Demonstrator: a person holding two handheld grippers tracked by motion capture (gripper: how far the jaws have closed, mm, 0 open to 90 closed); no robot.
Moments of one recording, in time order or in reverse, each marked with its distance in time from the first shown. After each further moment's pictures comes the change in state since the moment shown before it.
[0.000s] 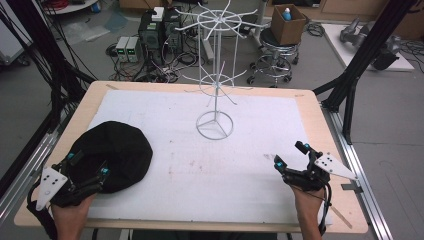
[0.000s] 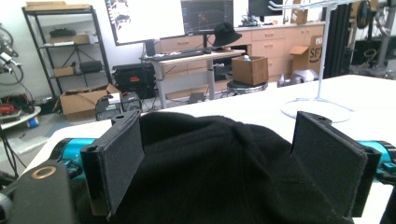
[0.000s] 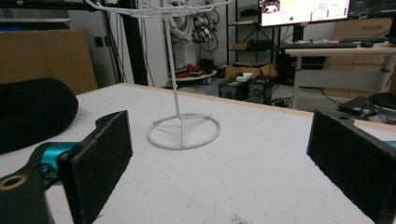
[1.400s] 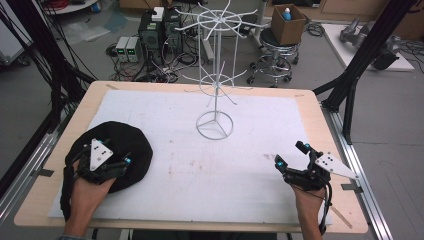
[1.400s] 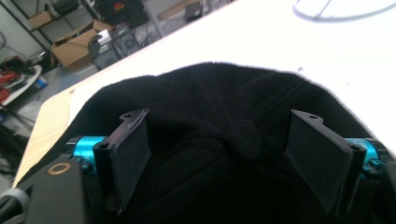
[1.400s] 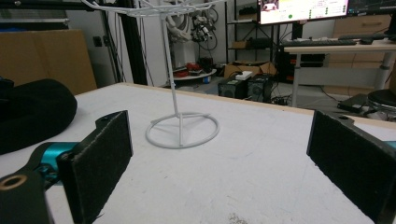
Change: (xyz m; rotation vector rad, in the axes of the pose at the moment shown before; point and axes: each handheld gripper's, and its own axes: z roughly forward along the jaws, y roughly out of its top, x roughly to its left) left arm -0.021 0.004 0.075 0.443 -0.018 0.250; right arm -0.002 0.000 0.000 0.008 -0.003 0.013
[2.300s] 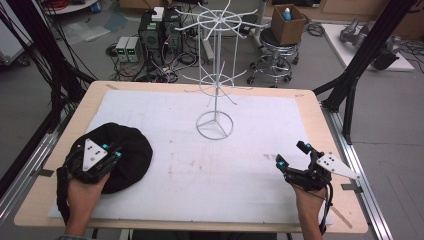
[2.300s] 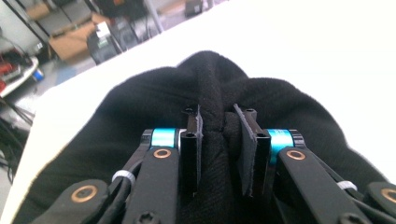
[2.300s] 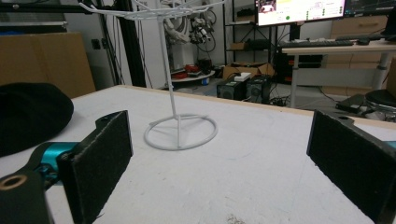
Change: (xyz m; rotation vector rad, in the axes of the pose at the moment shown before) left arm 0.010 0.005 -0.019 -0.068 -0.012 -0.060; right arm -0.001 0.000 -0.001 -0.008 -0.008 0.007
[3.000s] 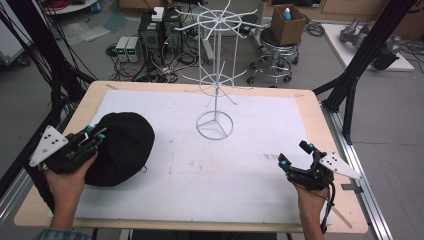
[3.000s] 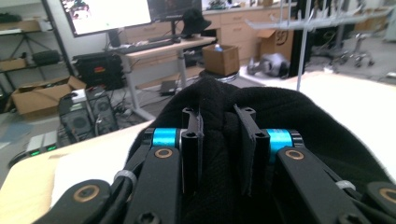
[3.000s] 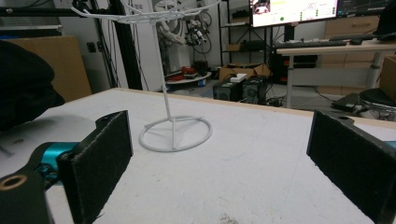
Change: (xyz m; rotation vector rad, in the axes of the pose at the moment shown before) left arm 0.043 0.034 -0.029 -0.310 -0.144 -0.180; right arm -0.005 0.001 -0.003 -0.009 -0.020 0.012
